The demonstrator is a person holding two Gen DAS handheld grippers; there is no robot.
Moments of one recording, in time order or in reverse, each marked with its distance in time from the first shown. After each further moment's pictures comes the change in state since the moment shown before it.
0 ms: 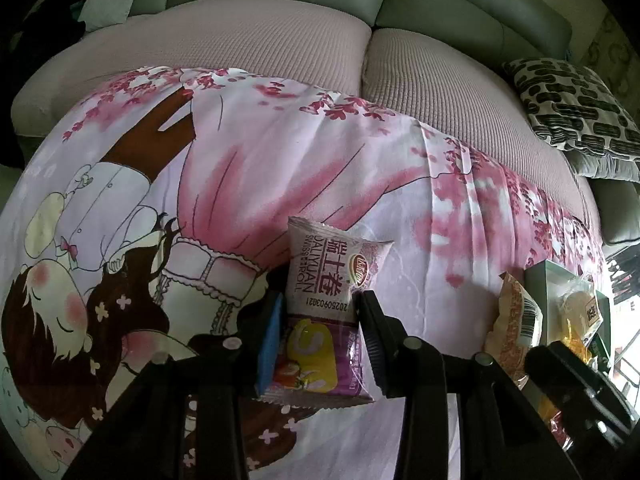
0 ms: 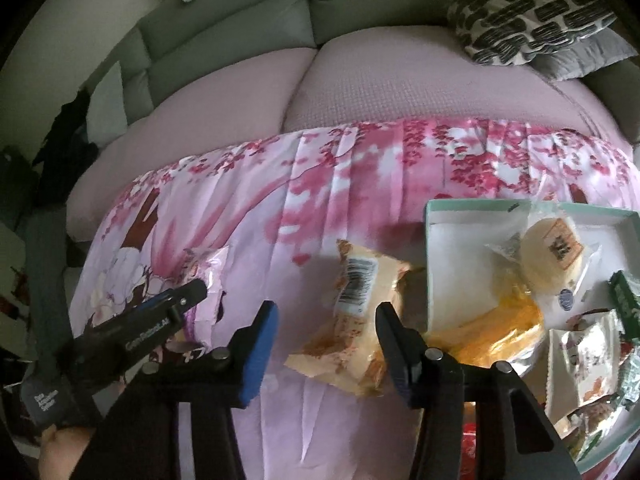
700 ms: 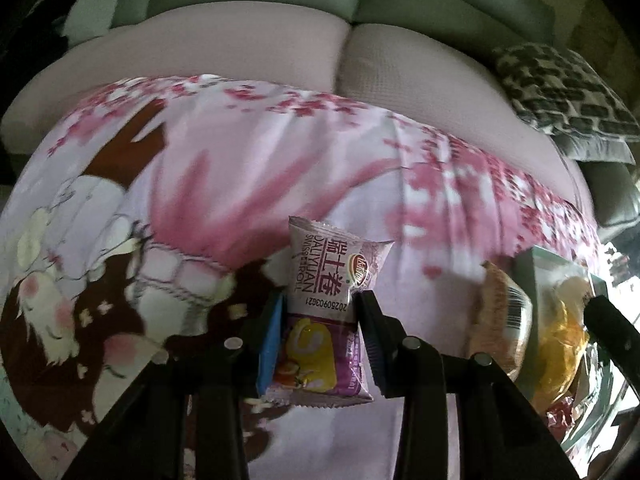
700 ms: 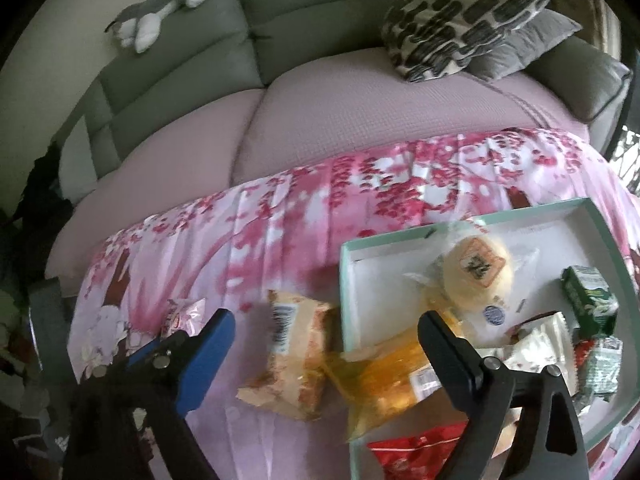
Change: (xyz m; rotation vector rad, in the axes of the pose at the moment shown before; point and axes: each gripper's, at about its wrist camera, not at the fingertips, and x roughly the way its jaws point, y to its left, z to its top) left arm 0.000 -0.016 -0.003 0.048 -0.001 -0.010; right arm -0.032 -0.038 0.011 0.119 -0.125 -0.080
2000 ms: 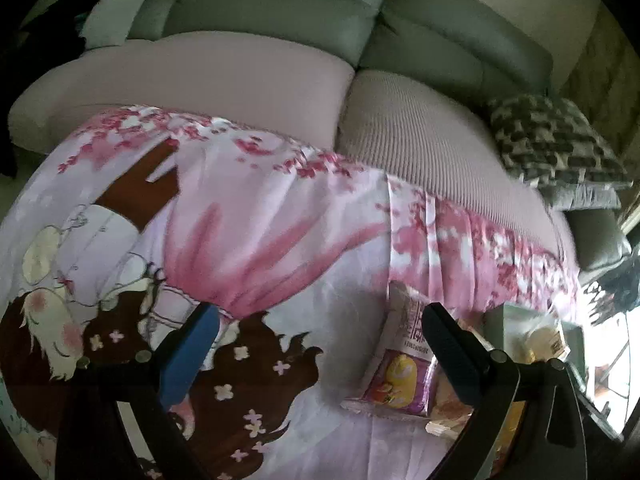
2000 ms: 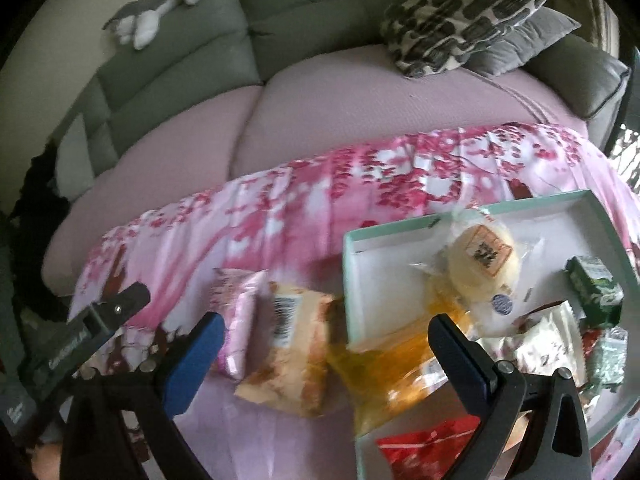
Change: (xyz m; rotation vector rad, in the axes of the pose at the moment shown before) left arm -0.023 -0.003 0.021 -0.052 -0.122 -0.062; right arm 0.008 -0.007 -0.002 0.023 0.002 -0.056
